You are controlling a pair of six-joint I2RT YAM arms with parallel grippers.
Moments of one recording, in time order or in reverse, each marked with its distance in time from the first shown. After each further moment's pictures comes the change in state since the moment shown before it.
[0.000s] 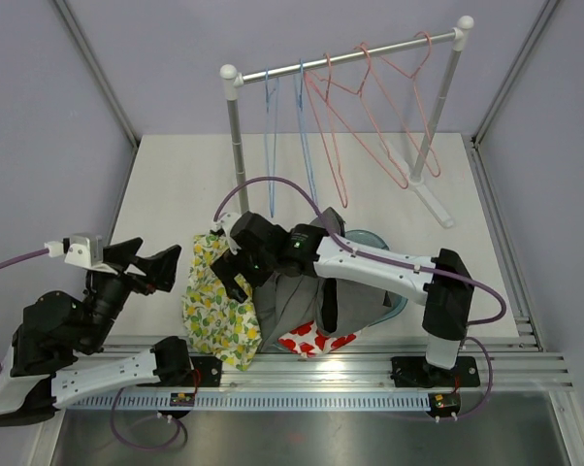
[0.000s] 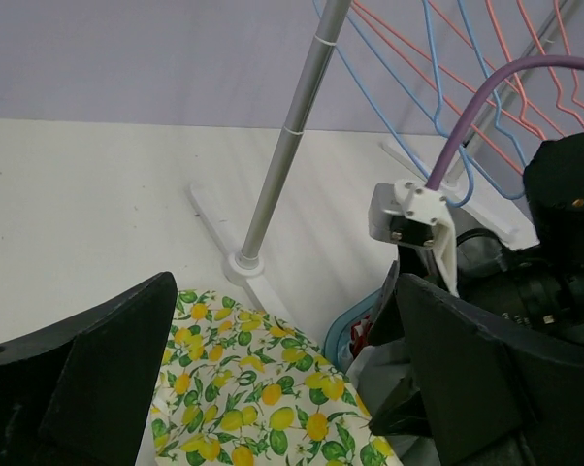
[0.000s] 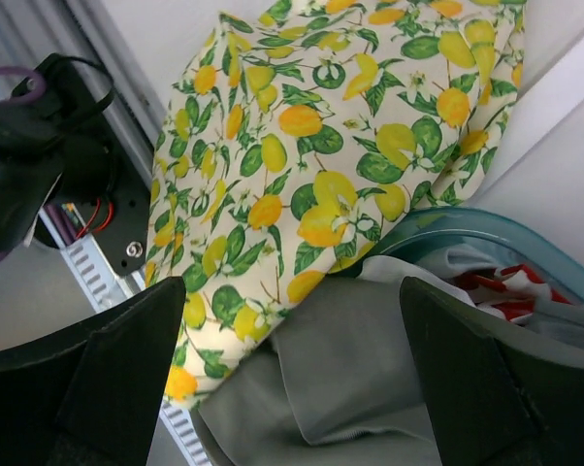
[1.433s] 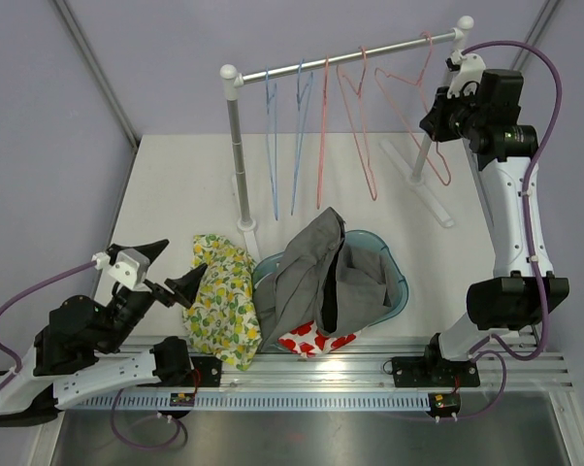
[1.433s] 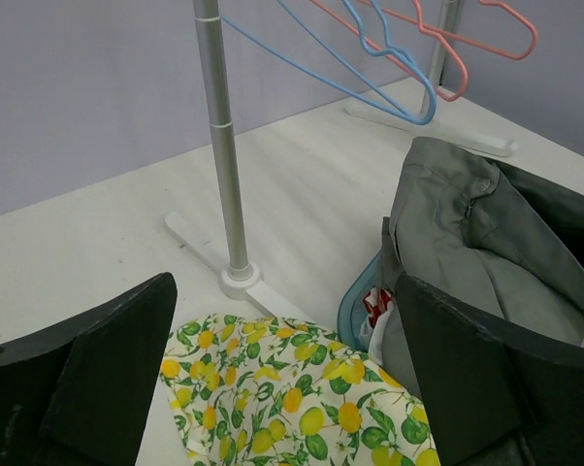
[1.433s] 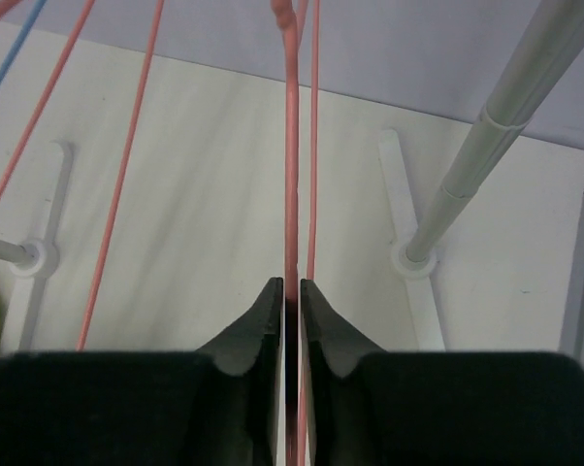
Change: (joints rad) left arm 0.000 -0.068 -0.161 0.121 0.235 0.305; right arm -1.177 -0.188 0.278 -0.104 -0.262 -0.280
